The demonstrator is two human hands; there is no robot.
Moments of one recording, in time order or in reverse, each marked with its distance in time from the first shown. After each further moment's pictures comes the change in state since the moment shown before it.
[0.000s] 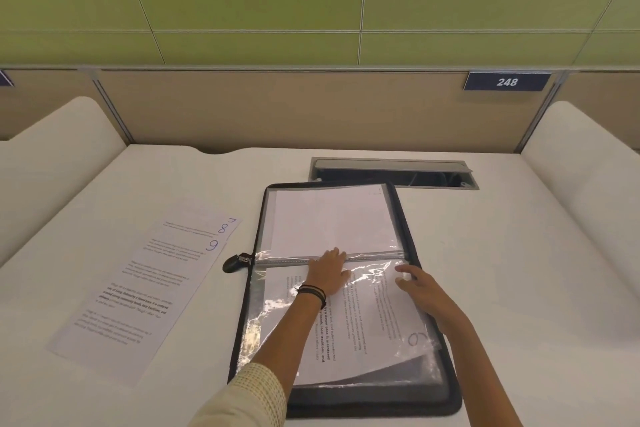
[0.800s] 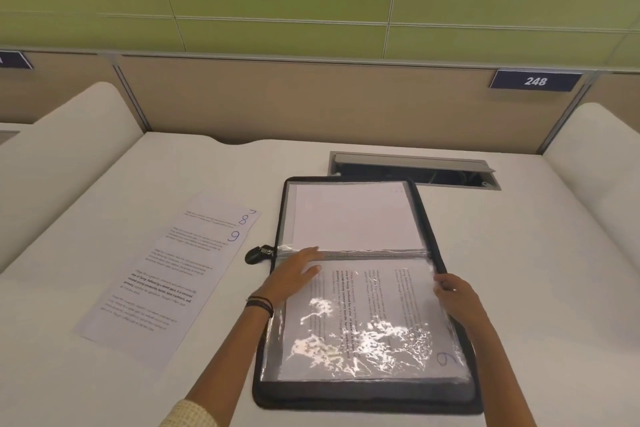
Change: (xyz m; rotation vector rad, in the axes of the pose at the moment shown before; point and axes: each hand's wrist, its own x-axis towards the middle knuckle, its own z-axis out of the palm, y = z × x) left_hand -0.066 -0.111 -0.009 -0.572 0.105 0.074; right_hand 0.007 0.023 0.008 -0.127 0.308 0.035
